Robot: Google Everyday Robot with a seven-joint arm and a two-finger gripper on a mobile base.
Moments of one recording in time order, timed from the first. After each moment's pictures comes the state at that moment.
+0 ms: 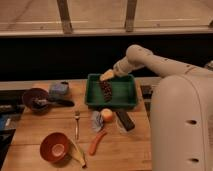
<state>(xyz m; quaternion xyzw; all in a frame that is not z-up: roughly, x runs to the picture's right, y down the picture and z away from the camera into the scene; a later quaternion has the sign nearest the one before) 0.038 -0.070 0.868 -0.28 -0.12 0.56 0.77</state>
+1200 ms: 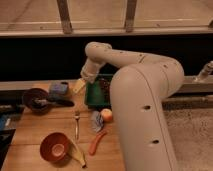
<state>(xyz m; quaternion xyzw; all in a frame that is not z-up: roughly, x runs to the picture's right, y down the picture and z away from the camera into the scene) -0.138 0.004 0.824 -0.40 -0.06 0.31 0.86</state>
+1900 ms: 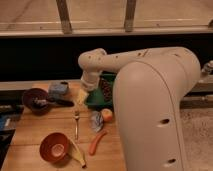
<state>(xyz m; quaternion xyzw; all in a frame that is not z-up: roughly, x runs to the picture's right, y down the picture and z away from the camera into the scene) -0.101 0.041 0.802 -0.35 0.00 0.29 0.89</state>
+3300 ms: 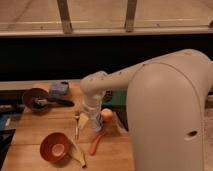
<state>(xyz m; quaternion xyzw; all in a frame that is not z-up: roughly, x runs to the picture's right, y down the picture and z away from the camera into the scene) -0.091 0.178 0.758 -0.41 0.04 0.31 0.86</state>
